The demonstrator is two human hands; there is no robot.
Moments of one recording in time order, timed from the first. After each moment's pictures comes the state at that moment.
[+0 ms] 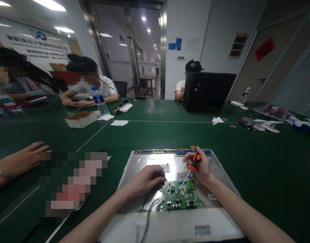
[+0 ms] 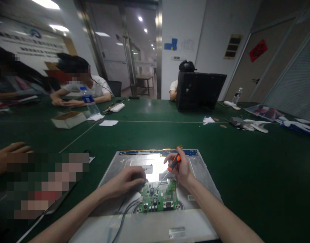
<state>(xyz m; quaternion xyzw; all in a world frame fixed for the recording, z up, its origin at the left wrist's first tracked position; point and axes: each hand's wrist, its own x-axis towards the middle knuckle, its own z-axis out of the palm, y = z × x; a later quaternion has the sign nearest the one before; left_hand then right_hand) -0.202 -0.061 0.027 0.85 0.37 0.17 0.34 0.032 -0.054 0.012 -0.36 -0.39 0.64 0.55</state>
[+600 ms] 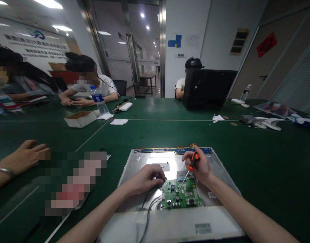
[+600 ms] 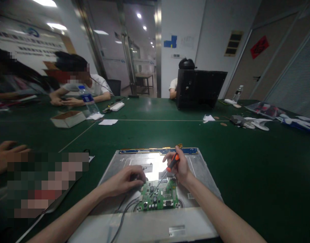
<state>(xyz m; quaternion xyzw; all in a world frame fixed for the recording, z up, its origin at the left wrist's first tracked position) -0.203 -0.058 0.028 0.83 0.37 0.14 0.39 0.031 -0.054 0.010 -0.35 -0.39 0.66 0.54</state>
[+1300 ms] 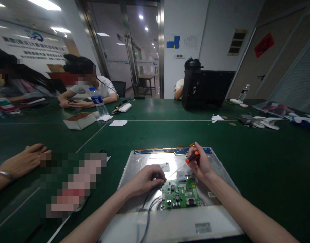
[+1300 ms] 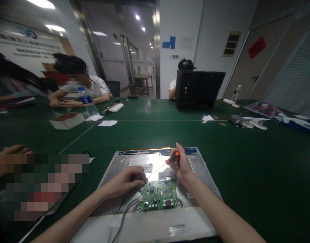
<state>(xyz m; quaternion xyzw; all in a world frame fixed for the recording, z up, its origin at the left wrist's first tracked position) -0.202 -0.059 0.026 0.84 0.36 0.15 0.38 0.031 -0.051 0.019 -0.37 -0.31 0.64 0.60</state>
